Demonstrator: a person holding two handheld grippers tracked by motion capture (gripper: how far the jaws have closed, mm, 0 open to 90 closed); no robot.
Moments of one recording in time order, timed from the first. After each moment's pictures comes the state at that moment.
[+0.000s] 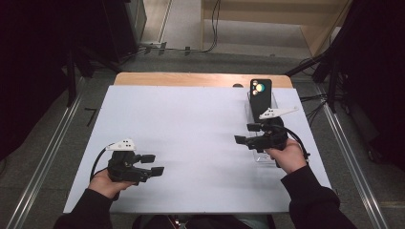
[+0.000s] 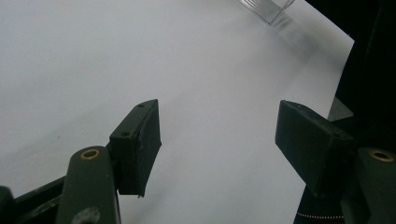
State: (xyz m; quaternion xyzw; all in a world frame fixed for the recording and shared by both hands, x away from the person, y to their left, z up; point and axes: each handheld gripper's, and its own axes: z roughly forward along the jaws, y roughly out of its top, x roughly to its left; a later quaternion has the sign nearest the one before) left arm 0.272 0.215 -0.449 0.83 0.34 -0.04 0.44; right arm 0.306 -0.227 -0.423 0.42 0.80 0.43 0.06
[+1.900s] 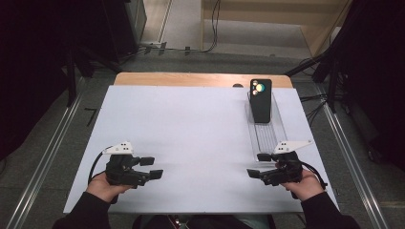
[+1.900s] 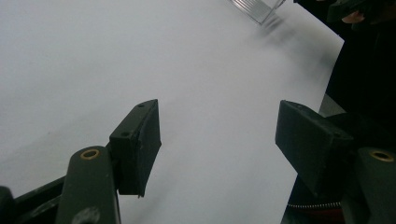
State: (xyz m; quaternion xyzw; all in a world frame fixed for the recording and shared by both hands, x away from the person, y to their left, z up) left arm 0.264 0.218 -0.448 0.83 0.33 -0.04 0.45; right arm 0.235 -0.257 -0.462 0.39 0.82 0.42 0.03
